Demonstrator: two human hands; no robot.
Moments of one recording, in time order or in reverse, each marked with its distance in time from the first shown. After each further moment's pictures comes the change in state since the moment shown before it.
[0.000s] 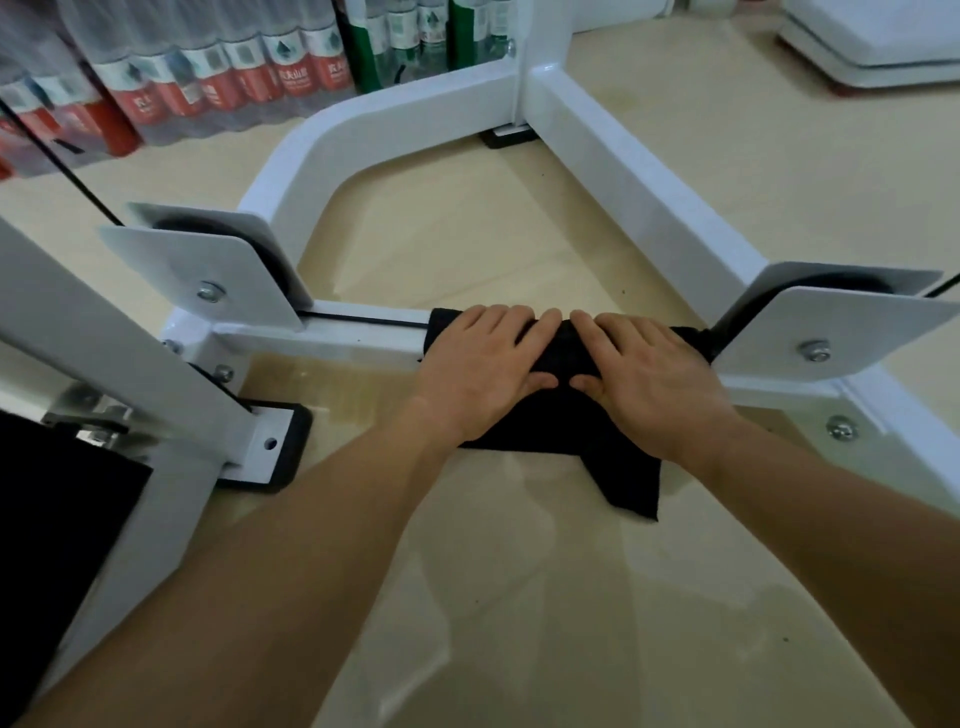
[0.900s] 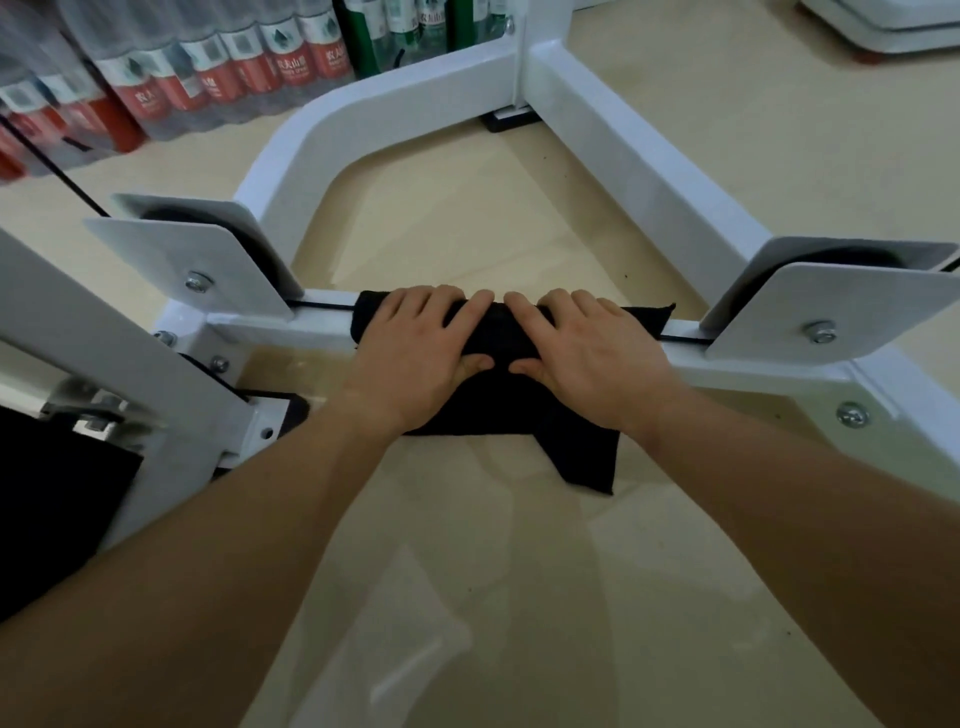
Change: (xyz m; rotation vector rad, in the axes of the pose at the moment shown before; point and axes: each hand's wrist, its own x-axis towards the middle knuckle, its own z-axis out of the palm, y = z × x) left_hand -0.032 -0.035 -0.007 0.038 -0.039 -0.170; right_hand 0.032 -0.029 -0.001 0.027 0.080 -0.134
